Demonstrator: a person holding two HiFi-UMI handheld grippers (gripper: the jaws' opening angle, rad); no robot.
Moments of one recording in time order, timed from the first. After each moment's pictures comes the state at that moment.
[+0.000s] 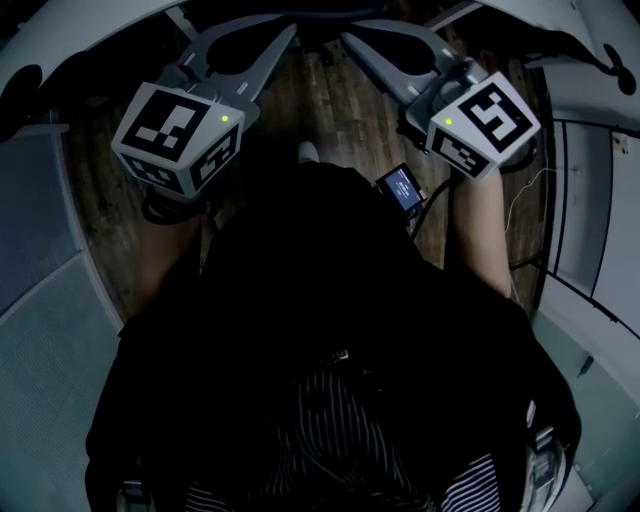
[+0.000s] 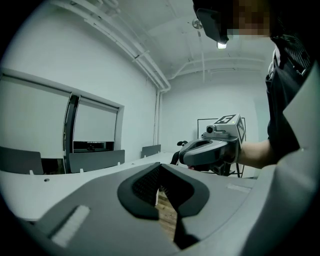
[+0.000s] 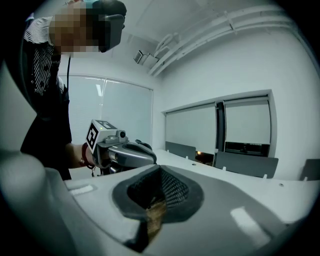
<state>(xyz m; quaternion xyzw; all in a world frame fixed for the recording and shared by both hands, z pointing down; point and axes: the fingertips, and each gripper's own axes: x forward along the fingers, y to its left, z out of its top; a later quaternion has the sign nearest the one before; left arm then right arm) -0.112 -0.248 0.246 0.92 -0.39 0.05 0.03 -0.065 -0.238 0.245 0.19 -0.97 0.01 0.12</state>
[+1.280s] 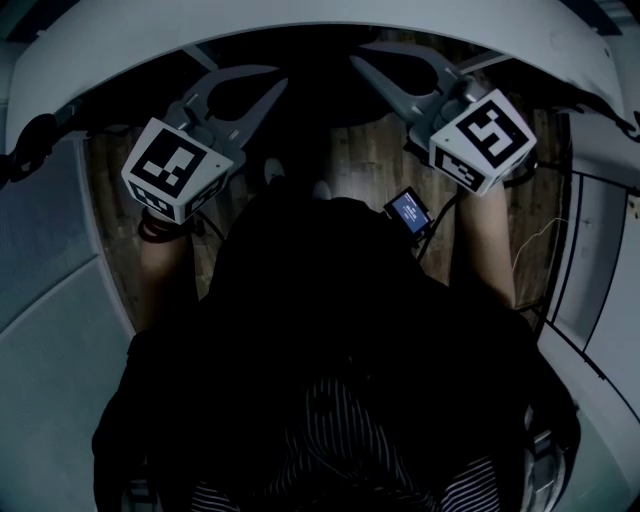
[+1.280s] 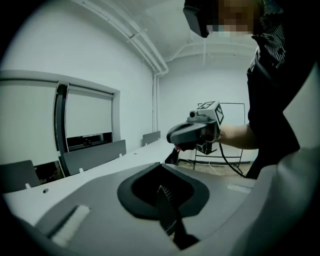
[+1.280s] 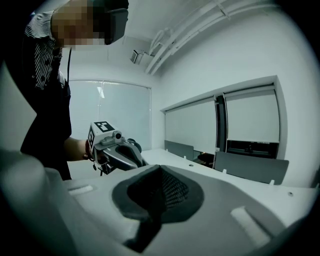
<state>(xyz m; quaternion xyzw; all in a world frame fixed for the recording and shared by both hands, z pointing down) -0.120 -0.416 0.276 0.92 -0.36 0.14 0.04 -0.060 -0.441 0.253 0.15 -0.98 0.02 0.12</state>
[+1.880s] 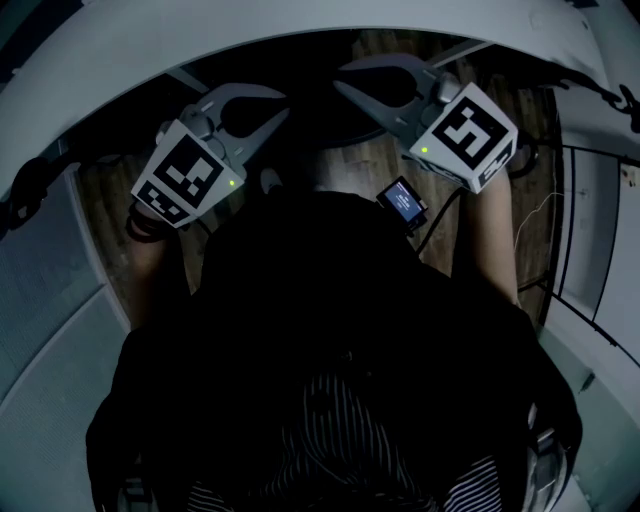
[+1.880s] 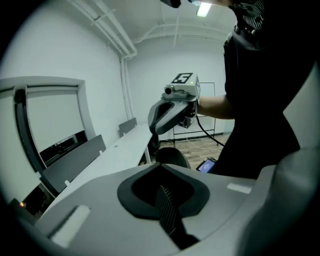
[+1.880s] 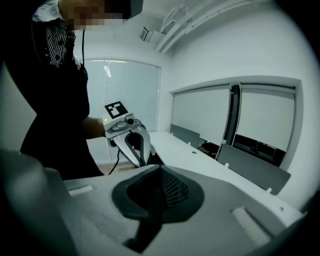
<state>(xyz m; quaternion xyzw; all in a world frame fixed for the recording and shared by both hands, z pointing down) -0.107 -0.434 0.304 0.94 -0.20 0.27 -0.03 -0.074 -0.457 0.268 0.11 -0.97 -0.02 0.24</state>
